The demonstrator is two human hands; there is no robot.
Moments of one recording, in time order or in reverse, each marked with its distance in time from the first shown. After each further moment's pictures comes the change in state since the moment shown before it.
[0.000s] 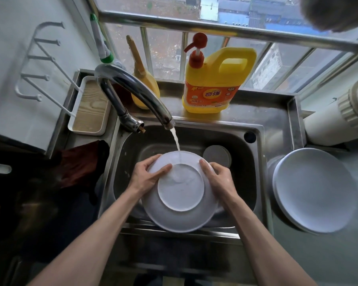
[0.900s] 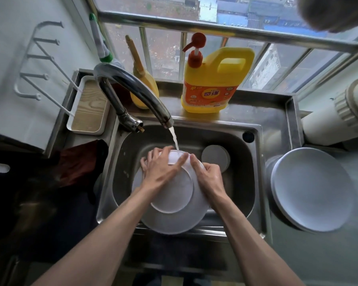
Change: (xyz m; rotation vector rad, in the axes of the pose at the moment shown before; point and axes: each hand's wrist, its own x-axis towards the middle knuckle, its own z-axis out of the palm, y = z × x) left_hand 0.010 0.030 0.040 0.738 0.039 0.094; right_hand -0.007 -0.014 0.025 0.024 0.021 -0.002
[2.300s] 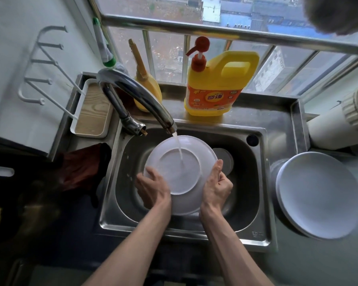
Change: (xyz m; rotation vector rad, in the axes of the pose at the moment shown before) left_hand -0.022 0.003 0.033 -0.658 0.555 -0.737; right_hand -0.025 -0.001 0.030 0.391 0.542 -0.056
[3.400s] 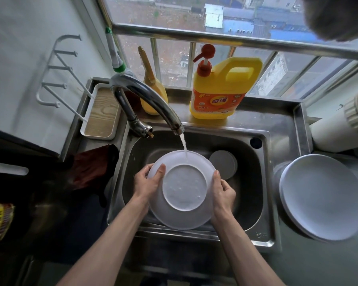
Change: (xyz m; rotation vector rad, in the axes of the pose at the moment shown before) left_hand 0.035 0.005 -0.060 -0.144 -0.584 0.167; right_hand 0.012 0.018 -0.020 -0.094 -0.116 0.294
